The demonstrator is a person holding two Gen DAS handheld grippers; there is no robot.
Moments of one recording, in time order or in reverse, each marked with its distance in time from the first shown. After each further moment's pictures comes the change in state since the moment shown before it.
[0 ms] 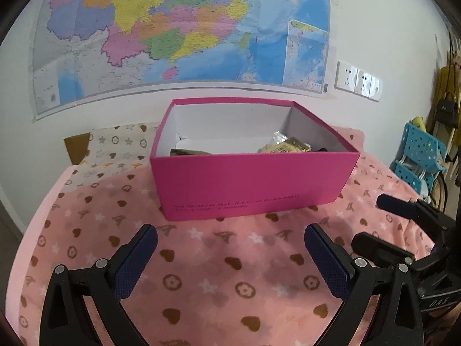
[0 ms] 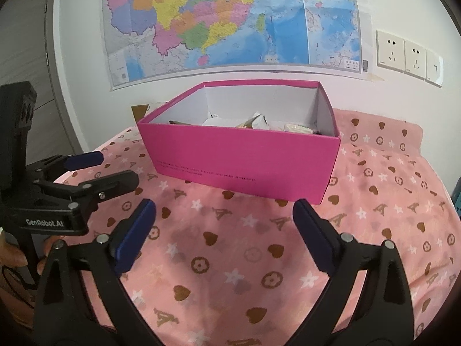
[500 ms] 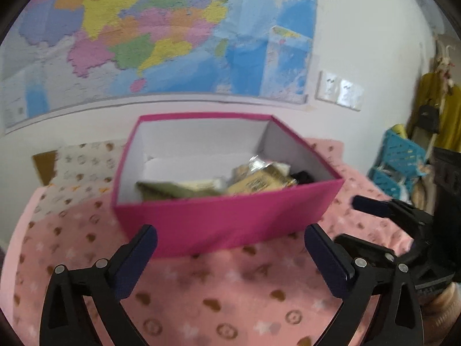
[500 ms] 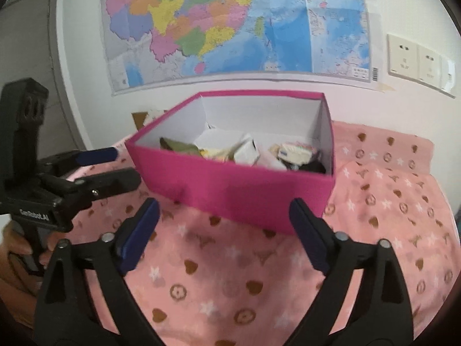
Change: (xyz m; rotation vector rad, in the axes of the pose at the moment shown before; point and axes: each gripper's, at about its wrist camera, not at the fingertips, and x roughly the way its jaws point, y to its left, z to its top) left arm 0.024 -0.003 0.036 0.014 -0.015 -0.116; right arm 0.018 -0.025 0.028 -0.018 0.007 0.029
